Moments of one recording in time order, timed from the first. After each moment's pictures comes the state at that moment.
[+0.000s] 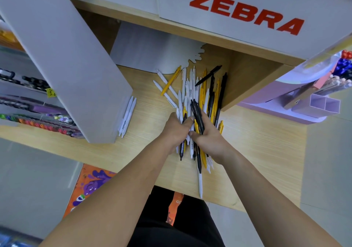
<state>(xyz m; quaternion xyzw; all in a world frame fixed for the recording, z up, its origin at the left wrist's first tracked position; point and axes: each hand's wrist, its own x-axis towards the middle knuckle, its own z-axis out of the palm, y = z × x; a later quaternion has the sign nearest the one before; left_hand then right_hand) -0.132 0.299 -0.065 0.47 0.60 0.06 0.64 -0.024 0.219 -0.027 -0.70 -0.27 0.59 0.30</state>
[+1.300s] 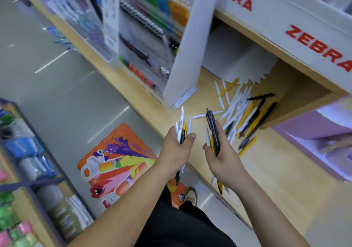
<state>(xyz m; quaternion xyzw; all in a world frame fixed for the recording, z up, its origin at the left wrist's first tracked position) -0.259 0.158 0.028 0.37 0.67 0.33 0.56 -0.100 0.140 0.067 -0.63 -0.56 0.50 0.20</state>
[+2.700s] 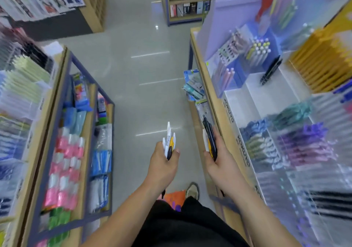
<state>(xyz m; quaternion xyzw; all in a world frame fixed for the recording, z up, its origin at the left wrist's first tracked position) -0.915 0.458 0.035 0.18 0.82 0.44 0.33 -0.767 0.573 0.067 -0.41 -0.75 0.52 0.09</state>
